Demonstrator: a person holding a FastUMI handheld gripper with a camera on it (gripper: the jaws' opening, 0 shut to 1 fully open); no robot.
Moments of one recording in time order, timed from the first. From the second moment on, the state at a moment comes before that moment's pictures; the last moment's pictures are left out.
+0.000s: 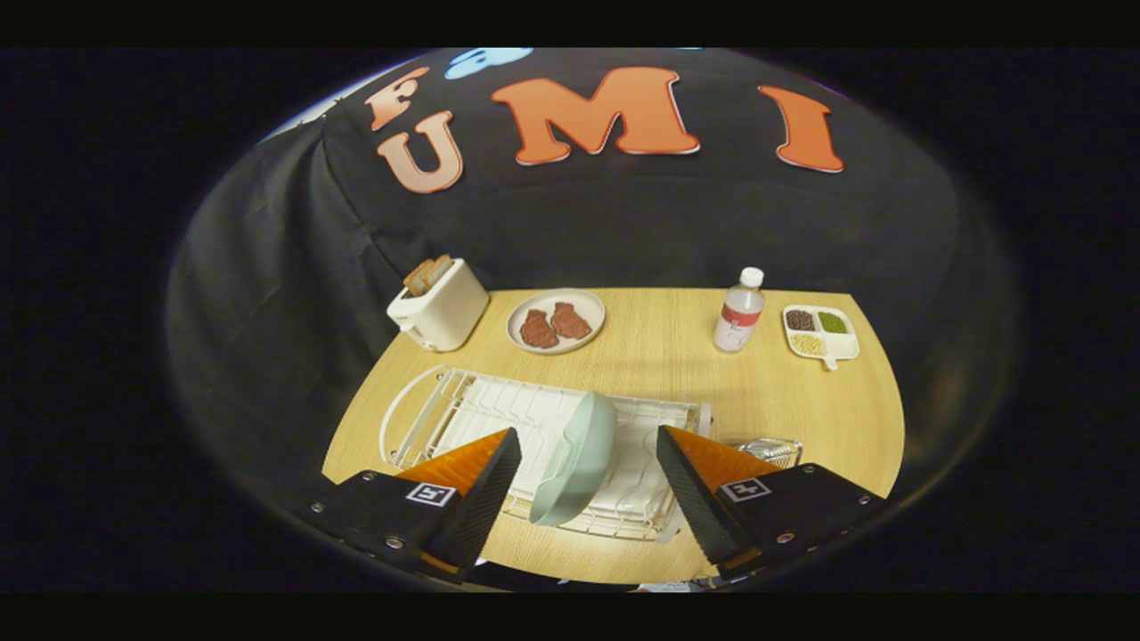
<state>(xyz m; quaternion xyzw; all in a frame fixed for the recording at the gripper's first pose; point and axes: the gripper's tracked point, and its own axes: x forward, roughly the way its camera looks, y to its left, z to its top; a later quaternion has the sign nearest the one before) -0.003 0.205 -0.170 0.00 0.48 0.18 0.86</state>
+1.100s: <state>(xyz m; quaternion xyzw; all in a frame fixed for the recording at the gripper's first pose) -0.035 0.236 -0.248 -0.14 0.60 0.13 0.77</state>
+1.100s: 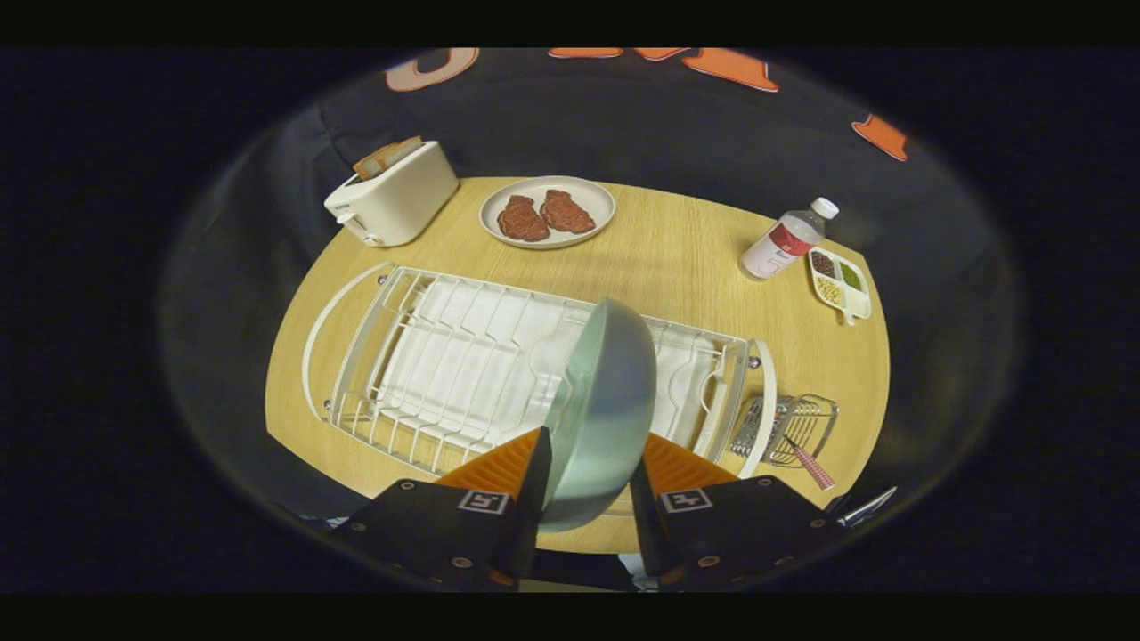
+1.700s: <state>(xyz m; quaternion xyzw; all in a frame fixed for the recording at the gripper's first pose) -0.046 0.167 -0.217 -0.10 0.59 0.08 0.80</state>
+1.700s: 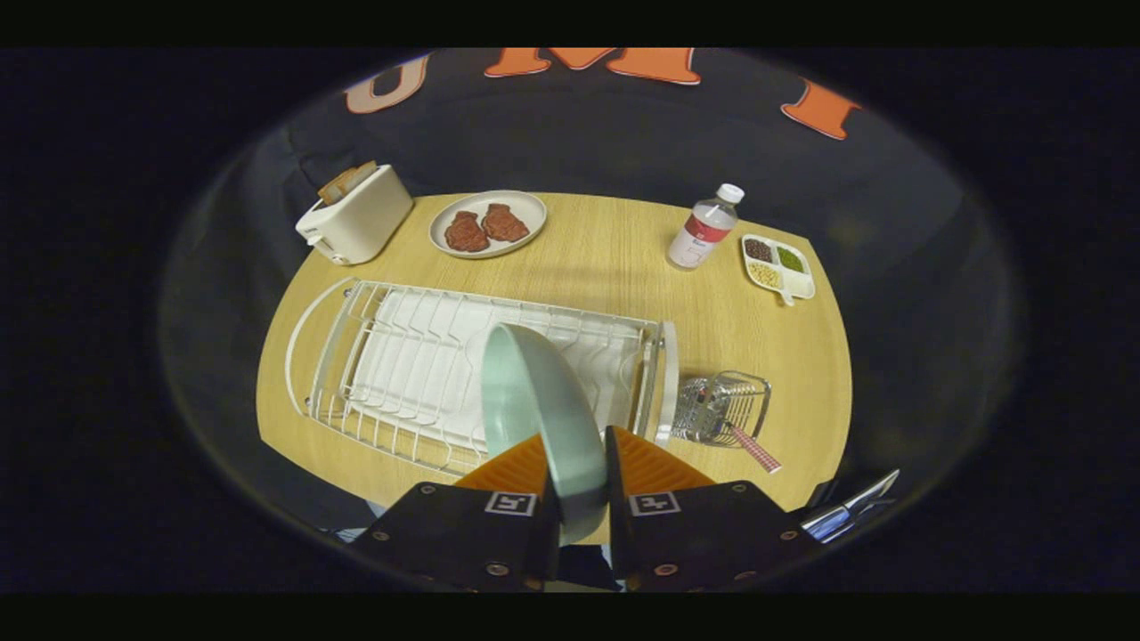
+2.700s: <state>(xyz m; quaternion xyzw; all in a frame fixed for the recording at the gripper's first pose) -0.187 0.101 -0.240 0.12 0.61 0.12 0.78</state>
